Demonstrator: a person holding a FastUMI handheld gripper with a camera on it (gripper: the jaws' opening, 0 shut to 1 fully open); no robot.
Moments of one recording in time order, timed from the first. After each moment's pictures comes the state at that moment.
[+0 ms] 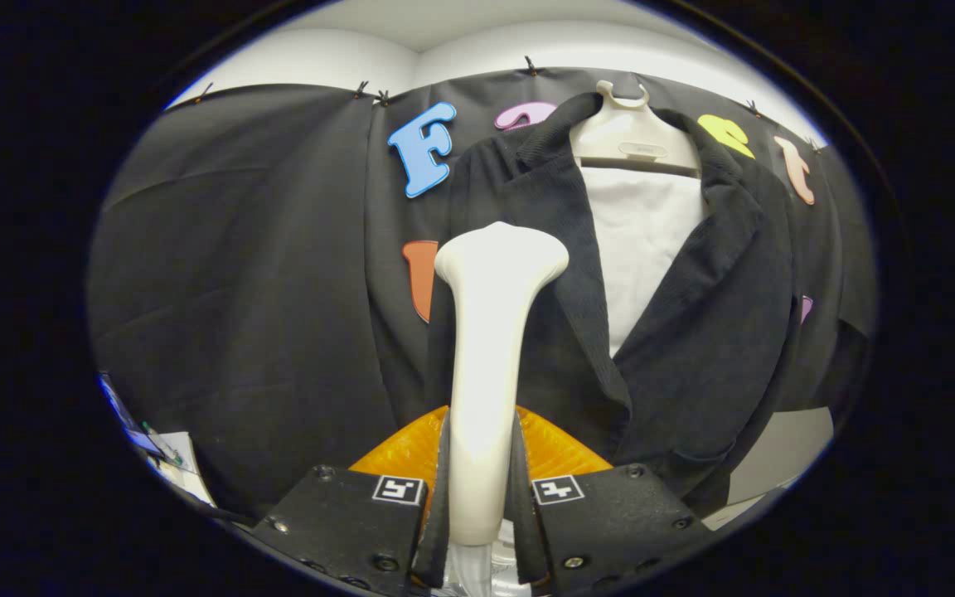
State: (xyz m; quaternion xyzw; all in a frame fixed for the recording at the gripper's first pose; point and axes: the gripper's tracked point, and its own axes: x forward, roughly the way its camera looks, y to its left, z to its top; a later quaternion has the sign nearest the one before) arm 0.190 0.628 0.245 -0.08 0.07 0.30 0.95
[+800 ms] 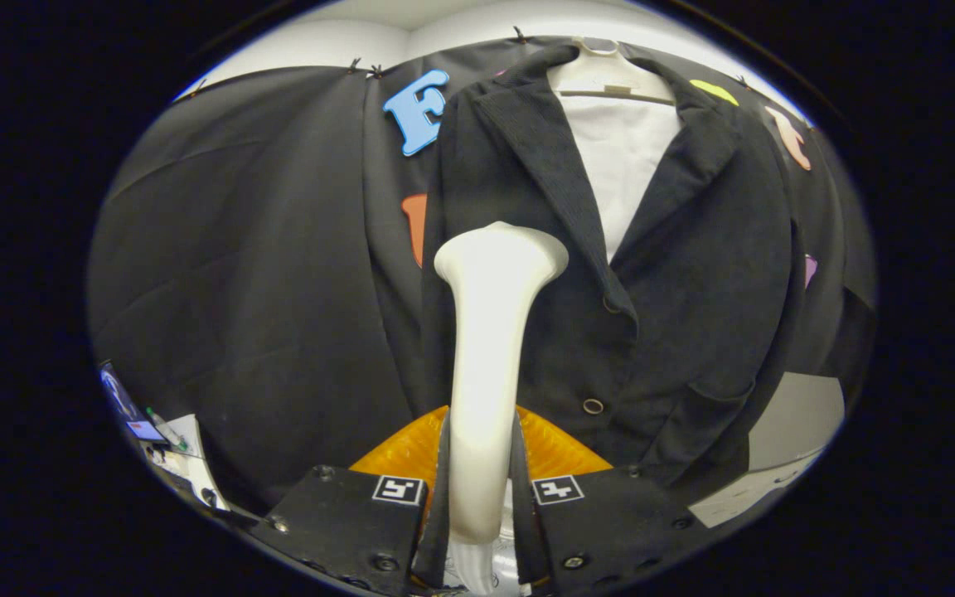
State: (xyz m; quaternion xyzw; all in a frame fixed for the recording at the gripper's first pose) arm 0.186 0.597 0.173 -0.08 0.14 0.30 0.94
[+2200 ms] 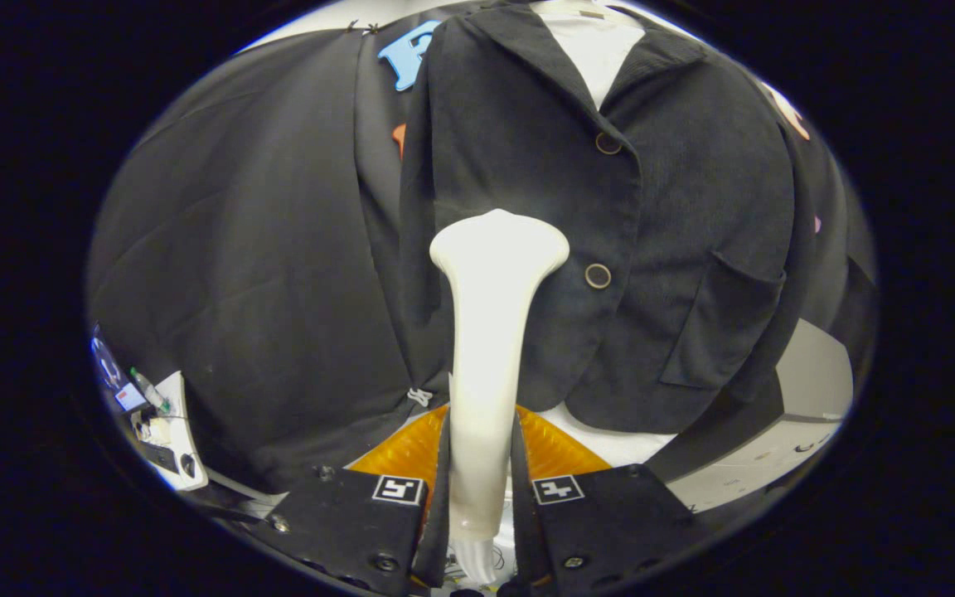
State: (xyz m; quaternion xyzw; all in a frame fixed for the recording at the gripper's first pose) arm 0.200 0.566 0.055 -0.12 0.23 0.28 0.93
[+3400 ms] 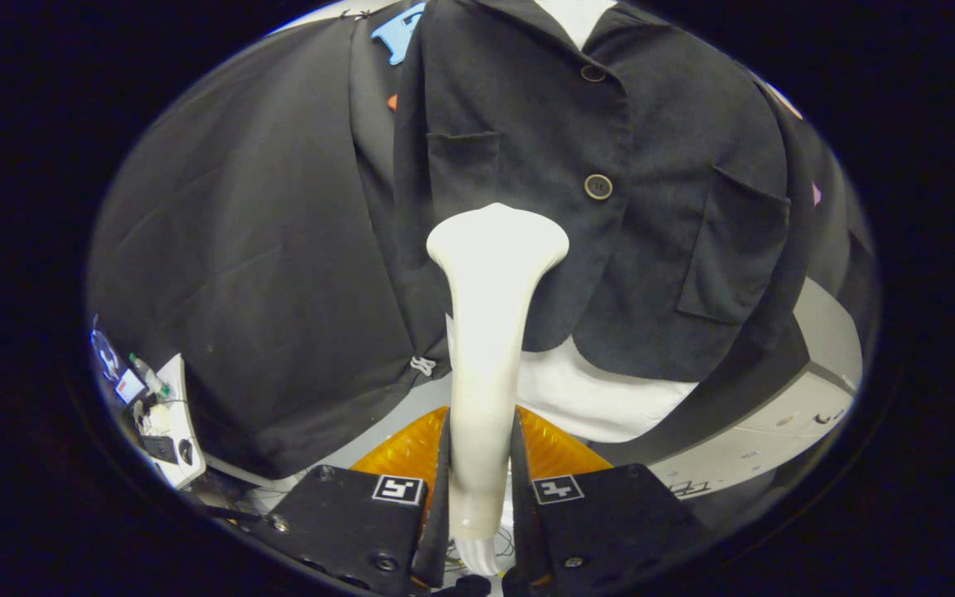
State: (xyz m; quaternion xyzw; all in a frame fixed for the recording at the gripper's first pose) arm 0.189 0.547 0.000 -0.12 0.28 0.28 0.91
